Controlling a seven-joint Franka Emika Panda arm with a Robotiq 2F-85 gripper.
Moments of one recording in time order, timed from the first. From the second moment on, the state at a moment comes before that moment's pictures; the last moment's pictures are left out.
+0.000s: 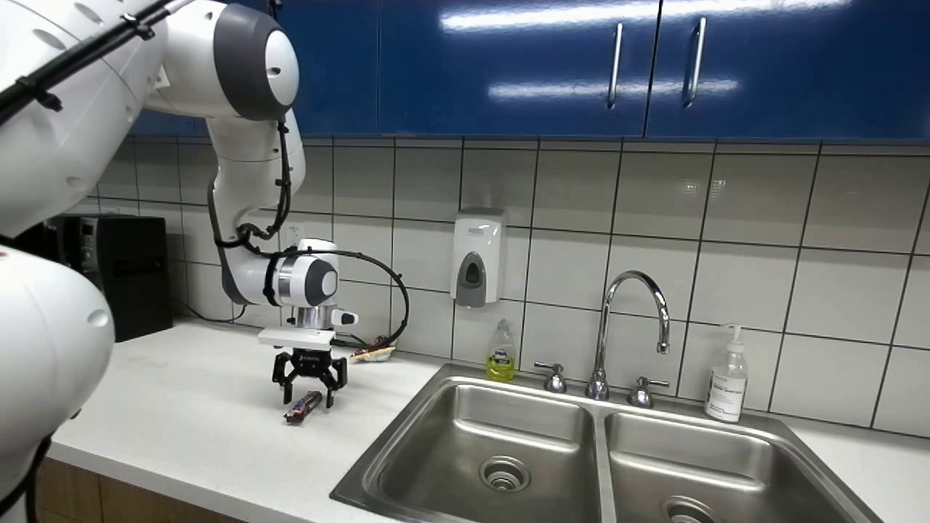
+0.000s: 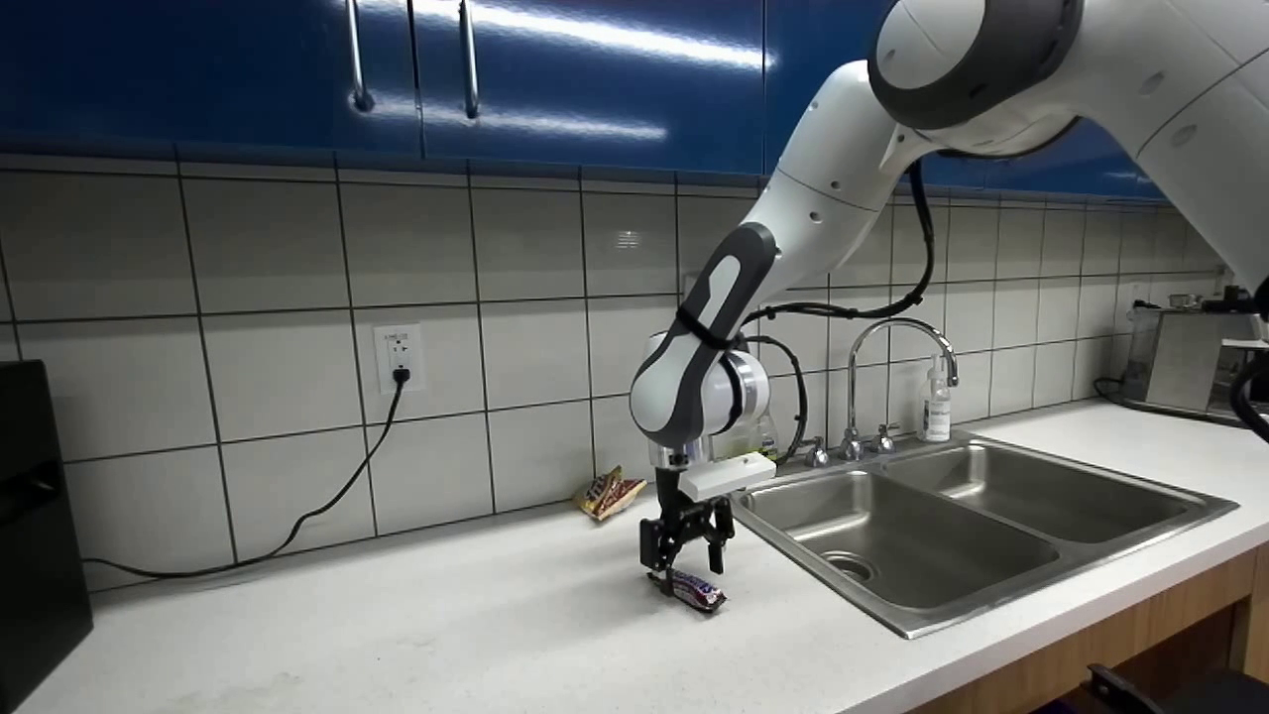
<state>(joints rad) 0.18 0.59 0.08 -2.00 -0.05 2.48 0.01</state>
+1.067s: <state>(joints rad) 0.18 0.61 0.08 -1.97 -0.05 2.44 0.01</state>
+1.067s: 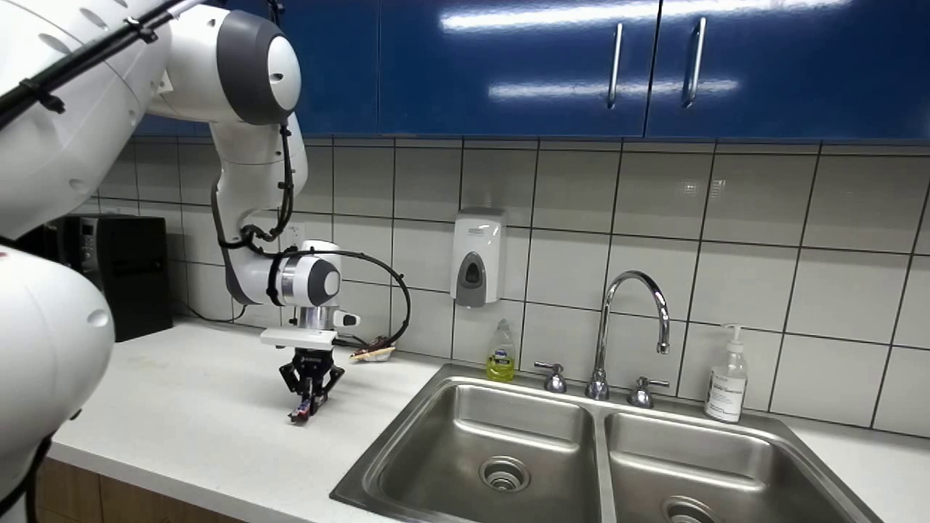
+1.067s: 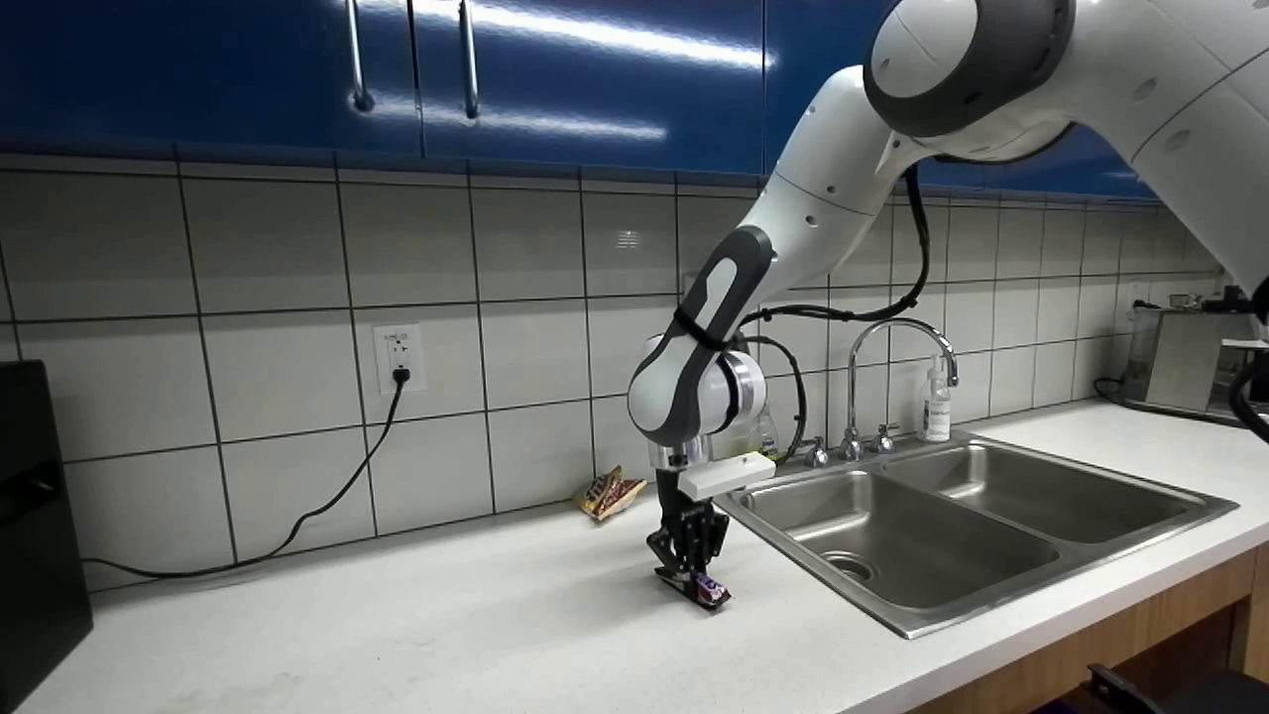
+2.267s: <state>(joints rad) 0.14 0.50 0.02 -1.96 -0.04 2.39 0.08</state>
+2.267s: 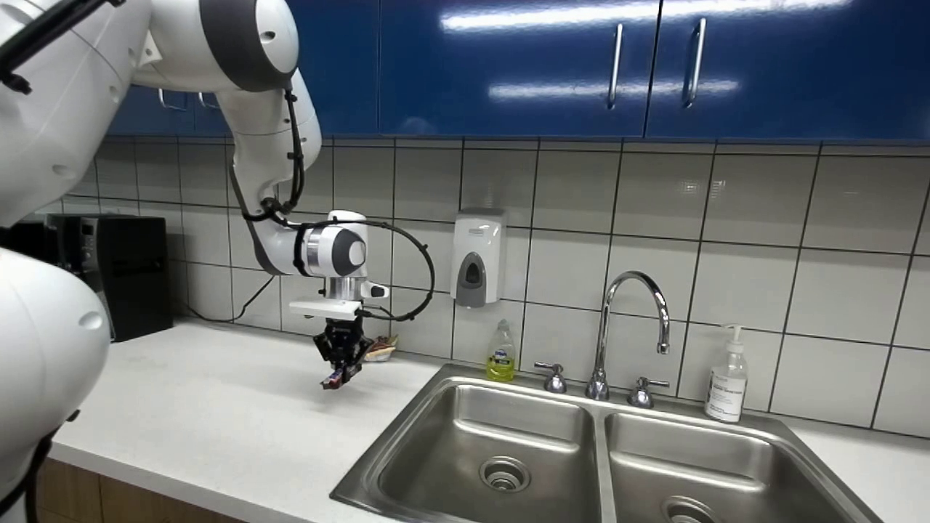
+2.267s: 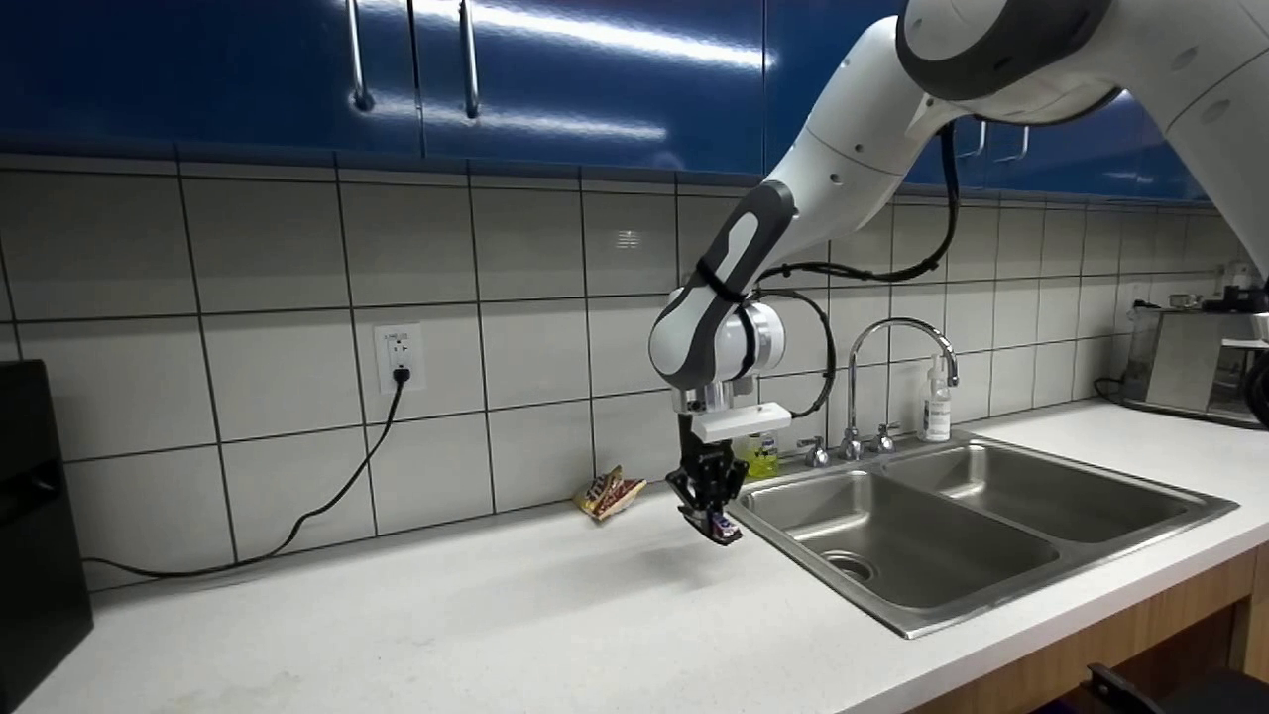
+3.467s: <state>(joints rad) -0.16 0.47 -0.18 -2.03 0.02 2.39 0.08</state>
